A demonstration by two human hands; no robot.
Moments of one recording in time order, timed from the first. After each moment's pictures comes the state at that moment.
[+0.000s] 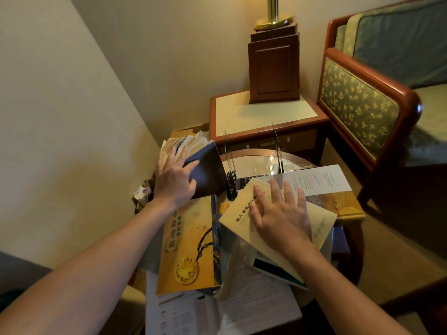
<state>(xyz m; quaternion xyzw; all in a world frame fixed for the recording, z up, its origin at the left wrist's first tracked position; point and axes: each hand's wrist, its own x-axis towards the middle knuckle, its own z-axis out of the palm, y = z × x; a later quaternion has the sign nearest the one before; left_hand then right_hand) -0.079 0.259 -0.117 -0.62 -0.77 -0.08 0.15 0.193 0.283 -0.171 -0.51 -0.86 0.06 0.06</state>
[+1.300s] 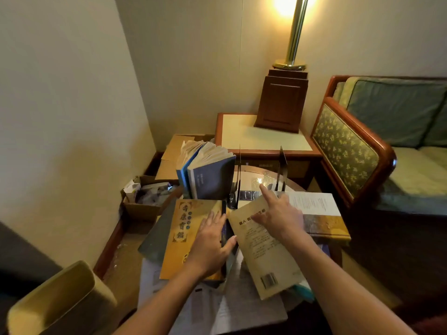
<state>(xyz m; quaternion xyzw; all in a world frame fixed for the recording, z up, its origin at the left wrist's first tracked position) 0.021 0.157 -0.193 -0.57 -0.76 -0.27 -0.16 0.174 0.283 -0.128 -0.55 -0.82 0.16 0.08</state>
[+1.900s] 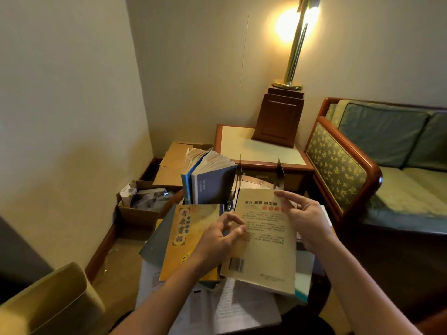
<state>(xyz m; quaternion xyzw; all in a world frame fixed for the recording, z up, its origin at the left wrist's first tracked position) 0.042 0.139 -0.121 -0.44 -0.60 -0.52 -0.42 0.222 0.254 -0.061 -0.45 -0.59 0.57 0.35</state>
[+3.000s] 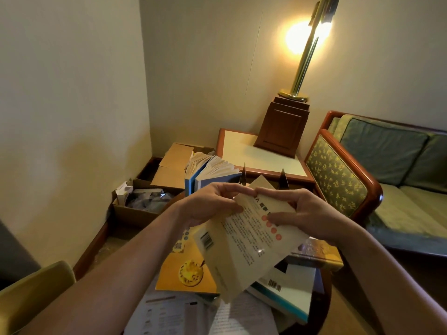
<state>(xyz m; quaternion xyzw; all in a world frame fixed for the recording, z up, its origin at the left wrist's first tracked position) -0.040 0.188 -0.048 -0.47 -0.45 -0.45 -0.61 0.203 0.251 0.023 -0.31 -0.82 0.48 0.09</state>
